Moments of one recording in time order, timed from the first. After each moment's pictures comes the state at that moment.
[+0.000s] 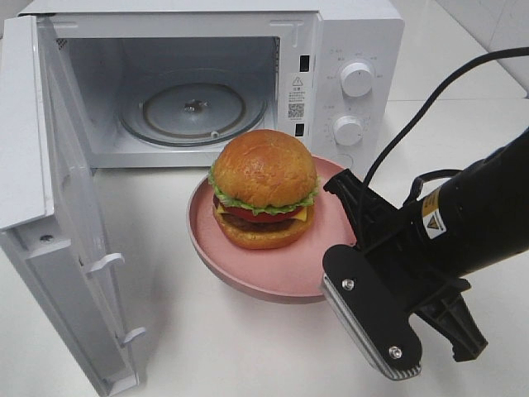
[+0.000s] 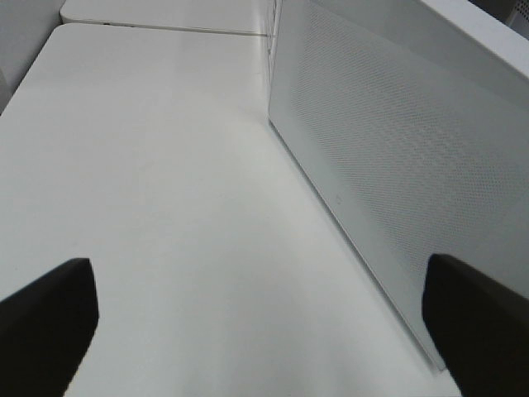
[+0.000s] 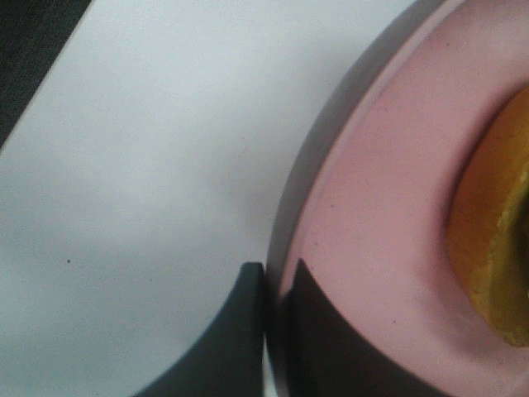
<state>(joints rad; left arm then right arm) -0.04 -0.01 -0.52 -0.04 1.08 -0.04 0.70 1.43 -0.64 0.01 0.36 -1.50</state>
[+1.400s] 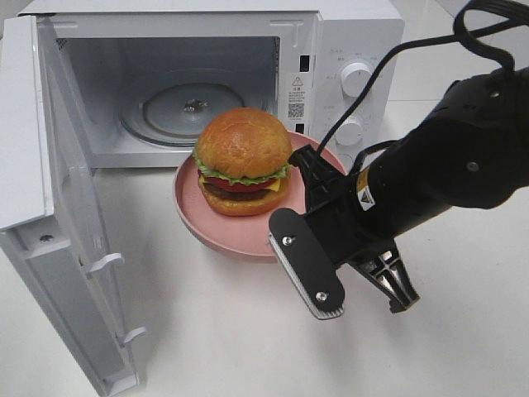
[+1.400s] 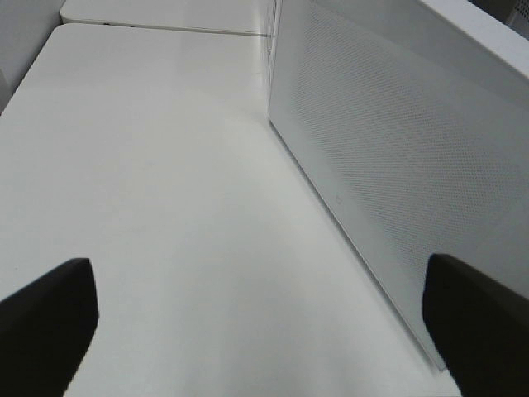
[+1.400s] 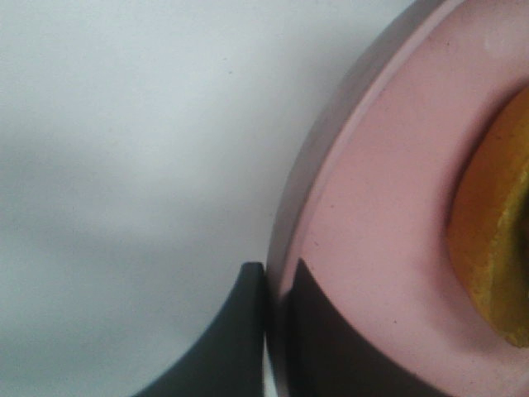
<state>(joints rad) -0.04 -0.01 -0.52 -0.04 1.08 -0.04 0.71 1.64 -0.81 -0.19 0.28 -1.29</state>
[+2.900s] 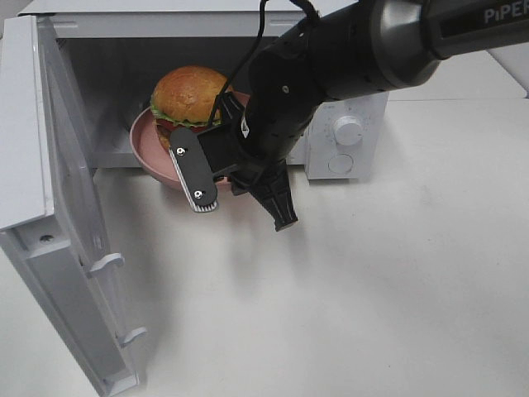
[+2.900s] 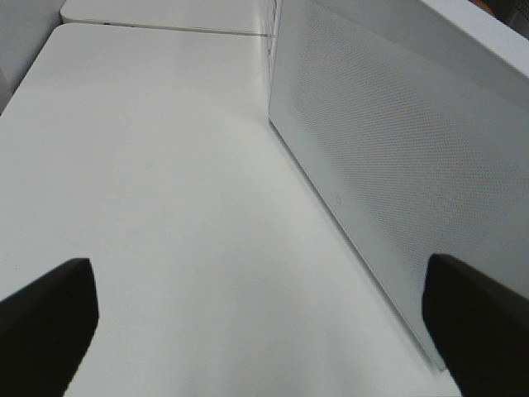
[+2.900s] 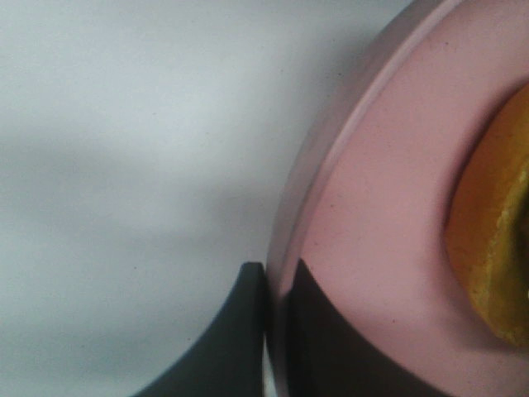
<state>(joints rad) -0.04 -0.01 -0.52 -0.04 1.08 -0.04 0.72 2.04 -1.39 -0.22 0.47 -1.15</state>
